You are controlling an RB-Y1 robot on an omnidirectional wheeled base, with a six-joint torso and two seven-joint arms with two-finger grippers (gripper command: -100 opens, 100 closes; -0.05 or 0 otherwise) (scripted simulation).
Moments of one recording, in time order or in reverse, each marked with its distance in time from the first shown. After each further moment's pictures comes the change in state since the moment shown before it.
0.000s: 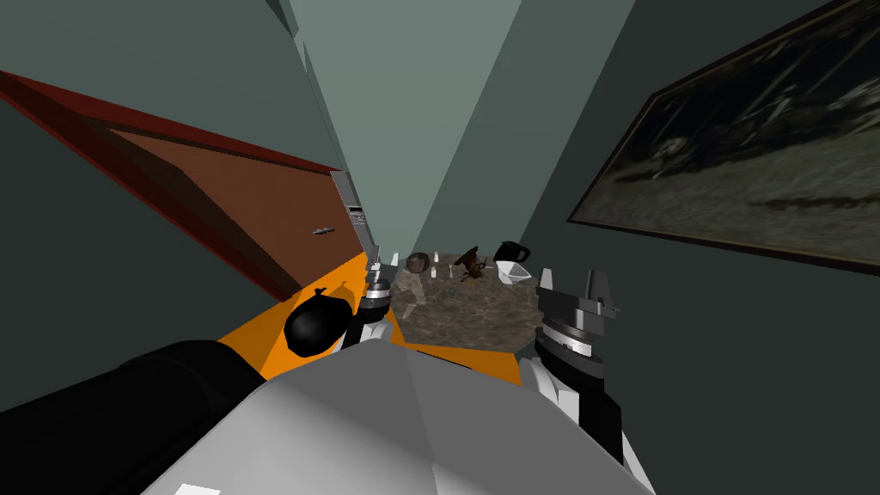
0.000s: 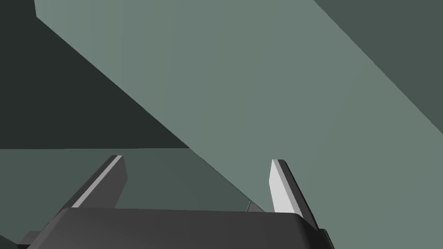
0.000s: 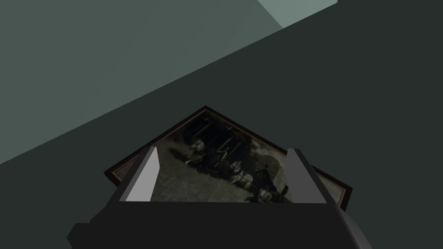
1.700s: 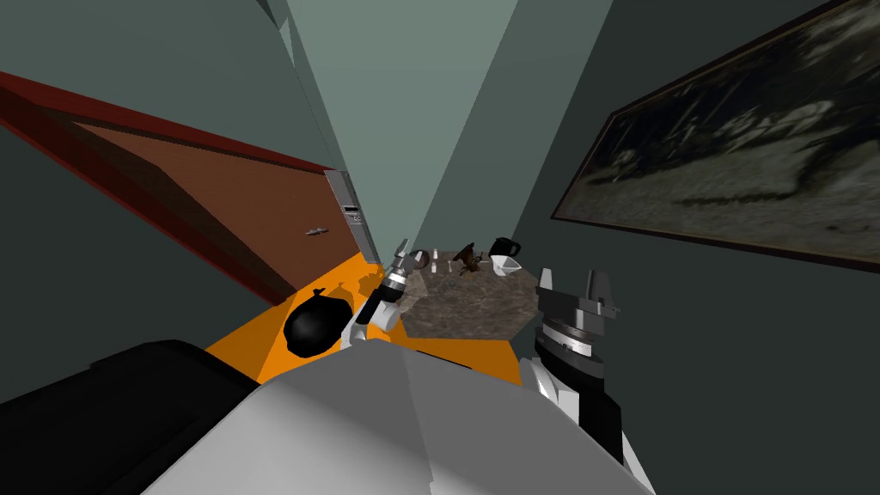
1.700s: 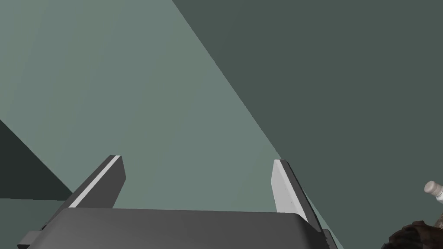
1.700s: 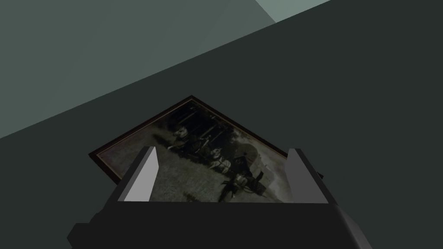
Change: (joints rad) left arm -0.243 0.178 -0.065 0.033 0.046 0.370 0.199; right arm 0.000 0.000 0.000 0.000 0.000 0.000 0.000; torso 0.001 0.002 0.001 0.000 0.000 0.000
